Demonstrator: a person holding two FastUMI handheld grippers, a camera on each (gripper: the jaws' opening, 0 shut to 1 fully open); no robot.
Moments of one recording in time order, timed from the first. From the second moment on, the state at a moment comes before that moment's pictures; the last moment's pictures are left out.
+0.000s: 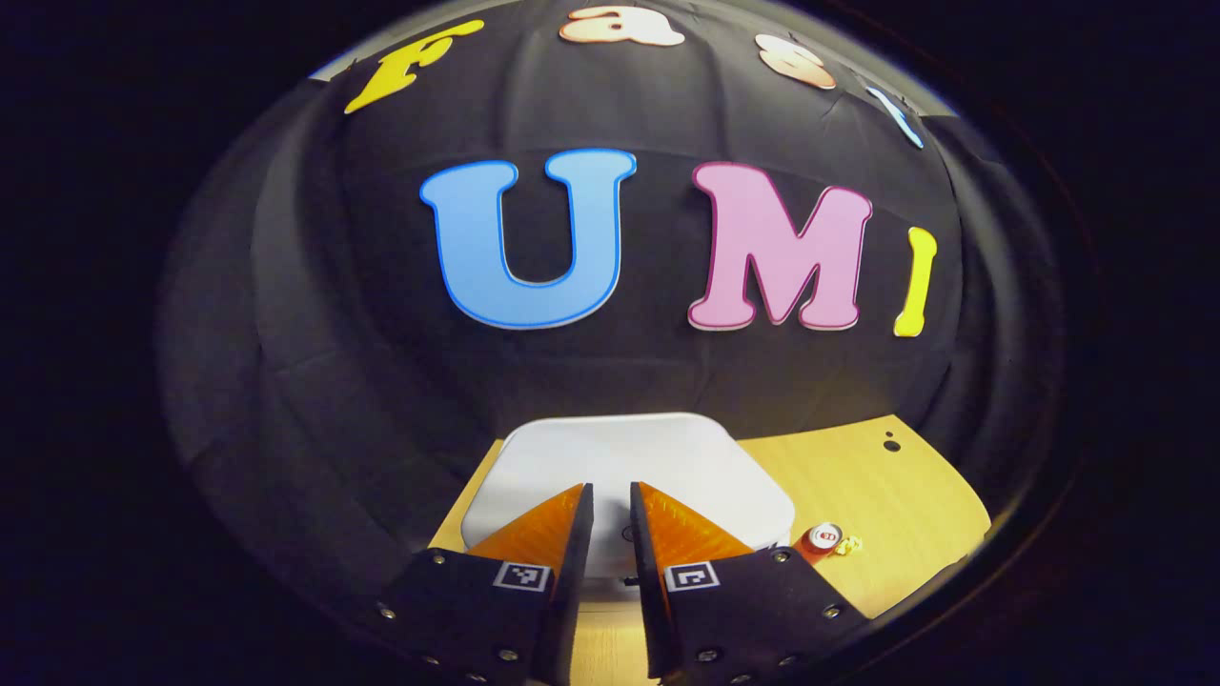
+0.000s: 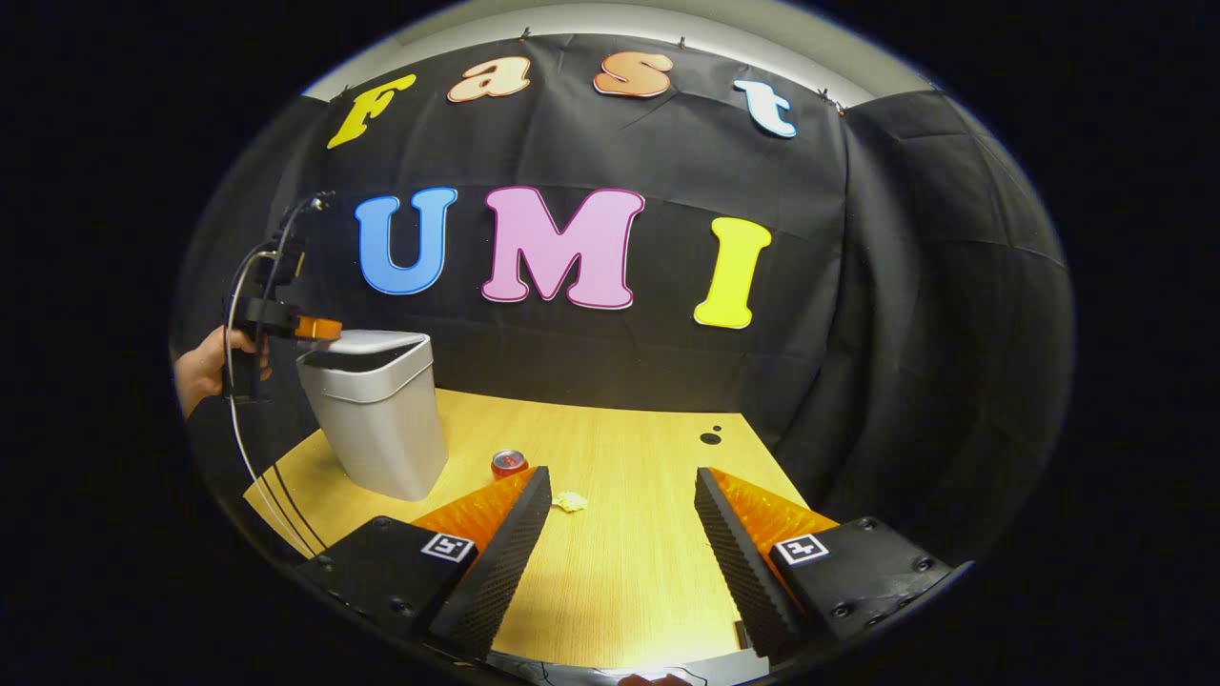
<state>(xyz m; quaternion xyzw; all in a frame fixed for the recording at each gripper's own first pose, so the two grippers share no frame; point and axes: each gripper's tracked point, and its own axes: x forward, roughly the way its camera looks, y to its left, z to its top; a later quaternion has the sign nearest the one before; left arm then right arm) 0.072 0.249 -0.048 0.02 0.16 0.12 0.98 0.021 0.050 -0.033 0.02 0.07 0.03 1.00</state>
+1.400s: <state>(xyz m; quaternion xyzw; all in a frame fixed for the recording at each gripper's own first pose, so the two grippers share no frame) -0.074 0.136 0.082 0.00 0.01 0.26 0.96 0.266 0.137 -0.247 -0.01 0.33 0.27 0.90</state>
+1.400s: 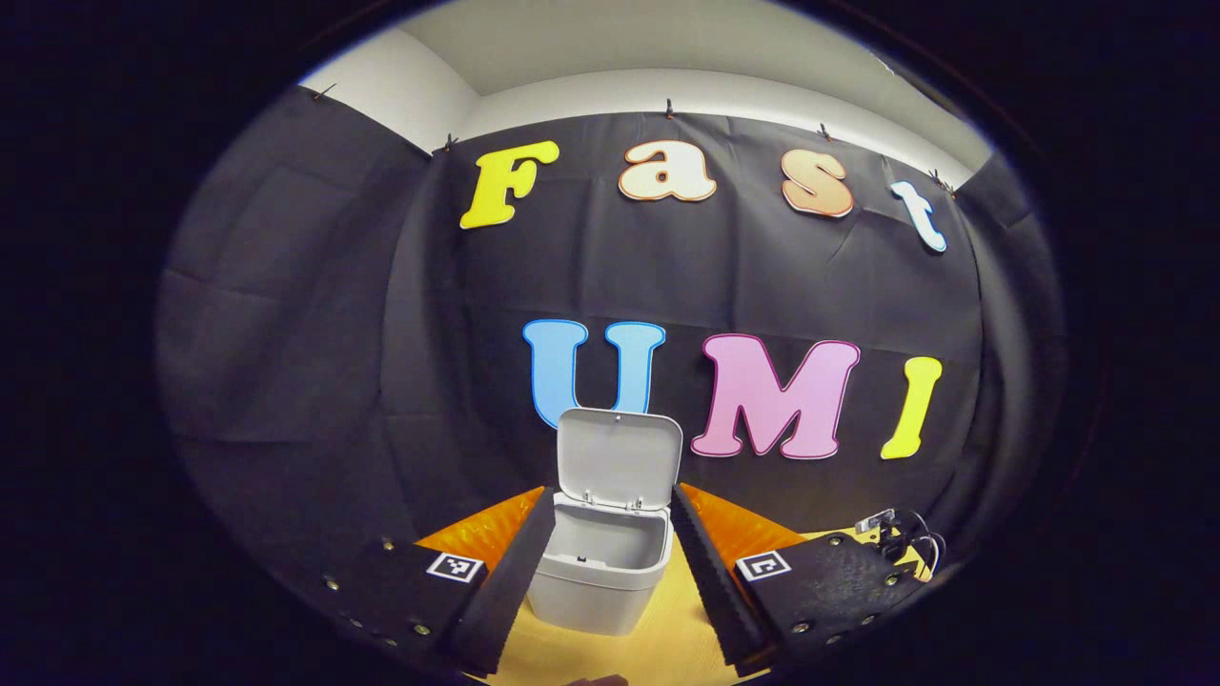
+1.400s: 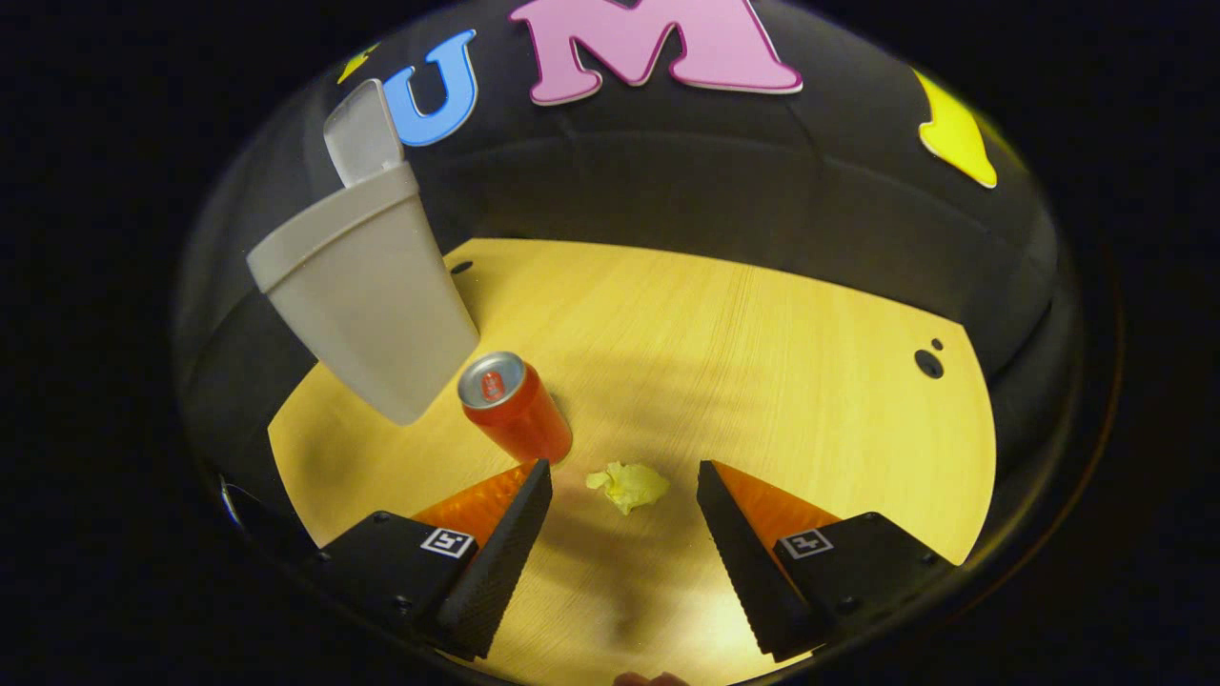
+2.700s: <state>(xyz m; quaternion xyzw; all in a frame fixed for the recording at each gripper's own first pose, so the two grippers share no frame) -0.119 0.209 0.066 0.01 0.04 0.27 0.96 0.289 0.136 -0.295 -0.01 0.38 0.18 0.91</state>
